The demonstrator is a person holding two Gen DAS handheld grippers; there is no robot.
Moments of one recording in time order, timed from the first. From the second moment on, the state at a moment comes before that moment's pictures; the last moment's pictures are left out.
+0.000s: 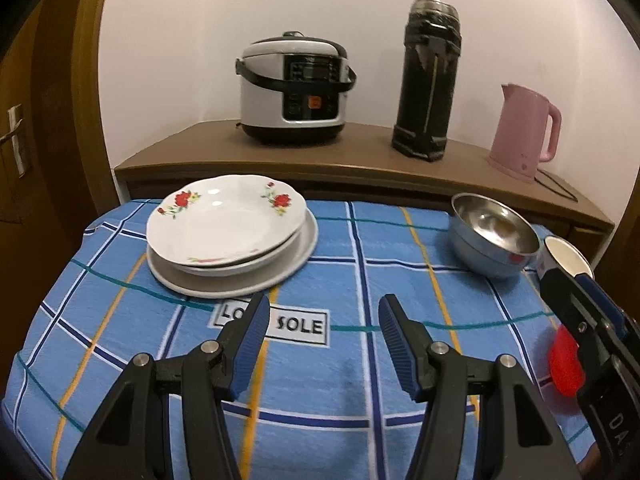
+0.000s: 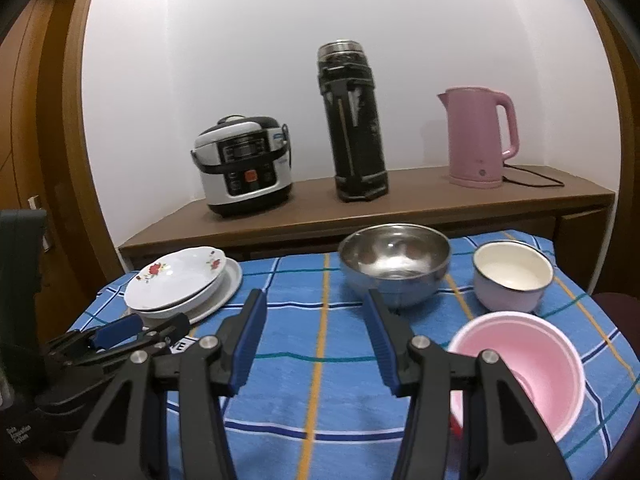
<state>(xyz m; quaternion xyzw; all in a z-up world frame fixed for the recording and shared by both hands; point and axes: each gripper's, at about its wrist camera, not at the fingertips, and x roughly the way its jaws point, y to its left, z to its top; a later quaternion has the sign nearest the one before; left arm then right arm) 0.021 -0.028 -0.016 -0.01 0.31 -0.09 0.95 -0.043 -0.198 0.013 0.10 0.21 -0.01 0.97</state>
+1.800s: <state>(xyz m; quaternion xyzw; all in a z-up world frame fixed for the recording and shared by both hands) -0.009 -0.154 -0.008 0.05 0.33 -0.24 0.91 -0.107 -0.359 -0.003 0.16 0.25 -0.13 0.95</state>
